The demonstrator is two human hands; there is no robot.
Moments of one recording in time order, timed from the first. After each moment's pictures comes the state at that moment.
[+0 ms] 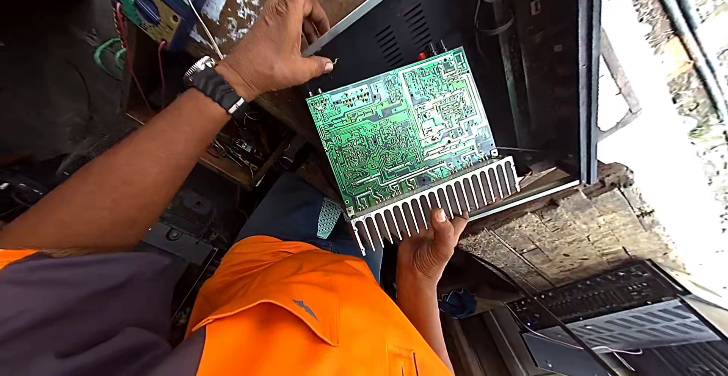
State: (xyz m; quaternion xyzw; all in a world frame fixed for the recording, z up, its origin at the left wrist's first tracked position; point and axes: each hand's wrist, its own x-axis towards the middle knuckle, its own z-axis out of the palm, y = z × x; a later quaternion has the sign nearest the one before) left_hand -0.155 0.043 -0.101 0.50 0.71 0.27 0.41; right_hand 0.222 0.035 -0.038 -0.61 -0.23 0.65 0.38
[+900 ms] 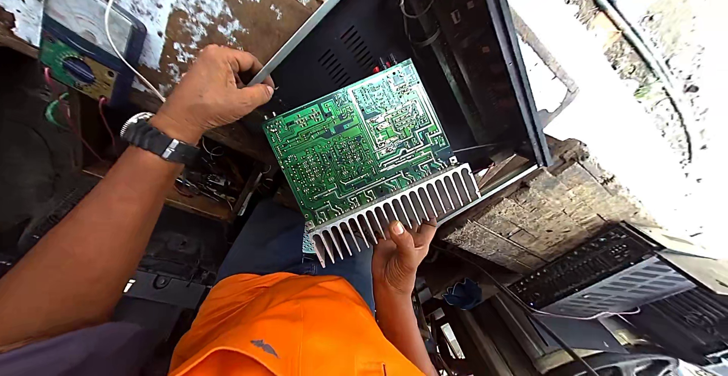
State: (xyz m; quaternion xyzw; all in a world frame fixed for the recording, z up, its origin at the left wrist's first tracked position) left_hand -0.154 0.047 -0.102 0.43 0.74 0.23 0.46; right_hand 0.212 0.024 -0.047 -0.60 -0.20 0.64 0.45
